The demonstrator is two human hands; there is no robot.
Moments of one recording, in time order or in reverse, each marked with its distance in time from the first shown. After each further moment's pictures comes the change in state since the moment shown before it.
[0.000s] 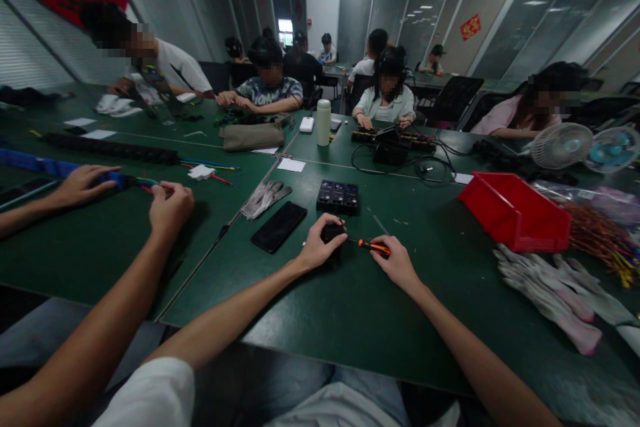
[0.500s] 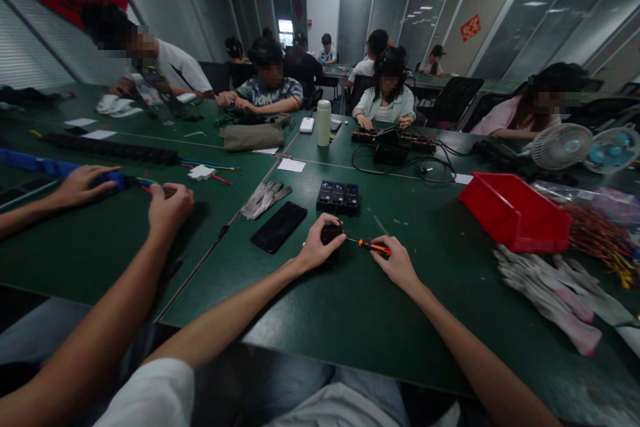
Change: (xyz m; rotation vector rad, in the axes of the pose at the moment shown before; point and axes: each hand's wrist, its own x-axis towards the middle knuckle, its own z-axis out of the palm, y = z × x) left_hand -0.001 -0.005 -0.003 0.057 0.003 0.039; right_hand 0.000 0.001 0.000 0.013 0.006 0.009
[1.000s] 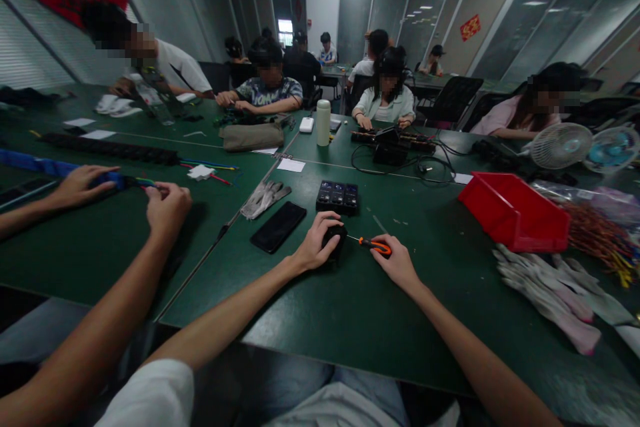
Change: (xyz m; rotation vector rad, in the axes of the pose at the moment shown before) left_hand 0.001 -0.003 -0.013 0.241 -0.103 0.297; right_hand 0.000 0.002 -0.001 0.036 0.022 0.035
